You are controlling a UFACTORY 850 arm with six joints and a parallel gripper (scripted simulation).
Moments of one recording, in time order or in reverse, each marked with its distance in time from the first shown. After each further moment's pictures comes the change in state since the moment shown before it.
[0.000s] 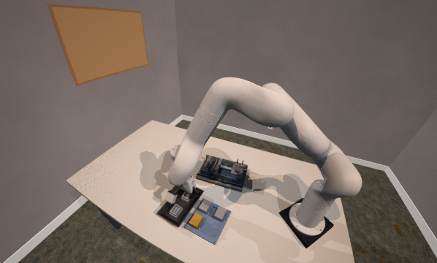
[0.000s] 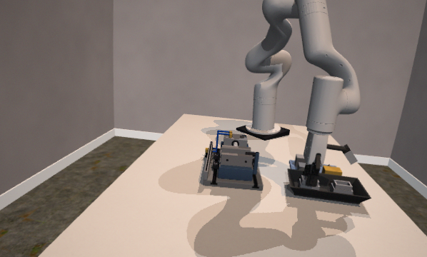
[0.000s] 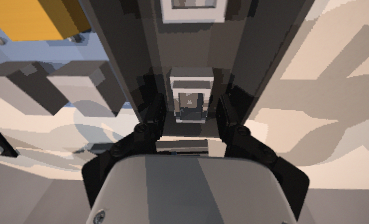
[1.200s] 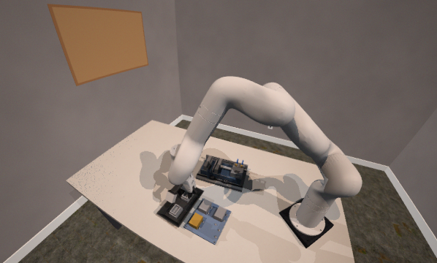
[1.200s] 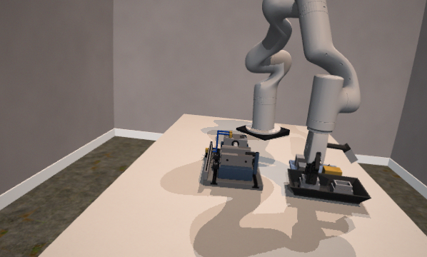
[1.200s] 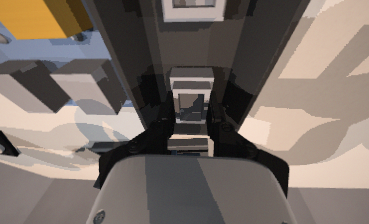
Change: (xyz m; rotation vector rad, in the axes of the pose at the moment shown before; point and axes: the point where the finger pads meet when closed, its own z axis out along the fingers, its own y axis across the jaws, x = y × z) arm 0.000 0.000 -0.004 0.000 0.000 0.000
